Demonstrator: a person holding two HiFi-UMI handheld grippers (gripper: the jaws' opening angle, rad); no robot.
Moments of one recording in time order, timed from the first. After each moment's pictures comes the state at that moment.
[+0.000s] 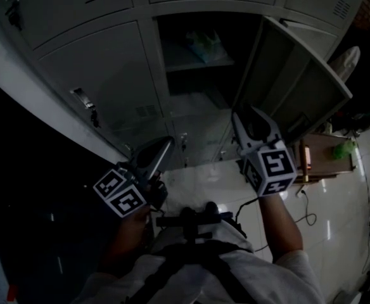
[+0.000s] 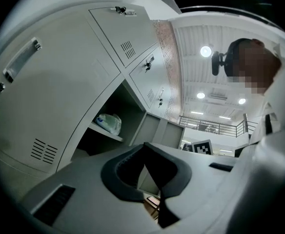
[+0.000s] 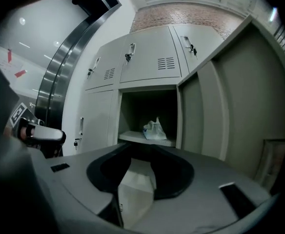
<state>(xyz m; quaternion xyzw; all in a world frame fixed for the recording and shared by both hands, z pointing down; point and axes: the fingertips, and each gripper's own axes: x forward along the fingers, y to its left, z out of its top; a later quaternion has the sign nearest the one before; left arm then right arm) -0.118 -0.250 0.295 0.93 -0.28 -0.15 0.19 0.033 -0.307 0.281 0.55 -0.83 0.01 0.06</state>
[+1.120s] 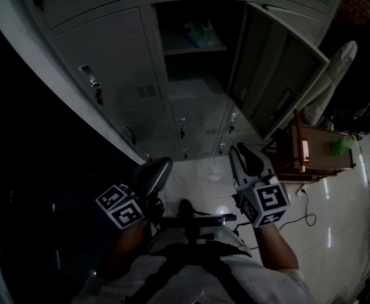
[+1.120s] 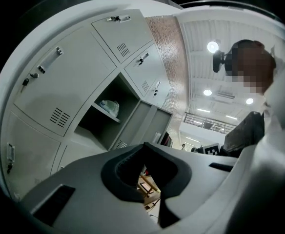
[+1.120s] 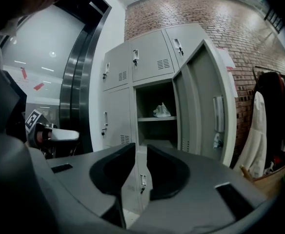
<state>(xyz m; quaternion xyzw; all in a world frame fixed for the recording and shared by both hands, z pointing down) -0.099 -0.124 0.346 0.91 -0.31 -0.13 0.22 0.053 -0.154 0.343 0.51 -0.86 0.08 0.06</state>
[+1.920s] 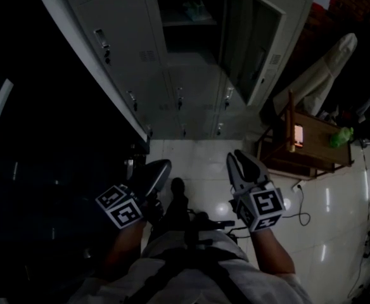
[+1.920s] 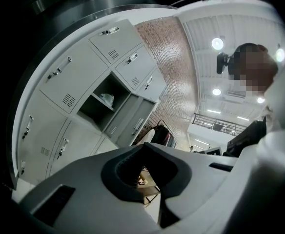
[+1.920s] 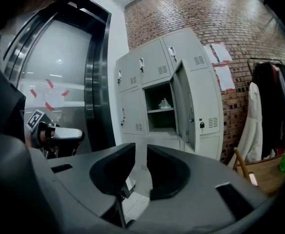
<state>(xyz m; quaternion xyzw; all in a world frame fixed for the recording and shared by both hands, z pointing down) -0.009 0.050 0.373 0.89 -0.37 -0.13 0.24 0.137 0.010 0.380 0.45 -0.89 0.11 0.06</state>
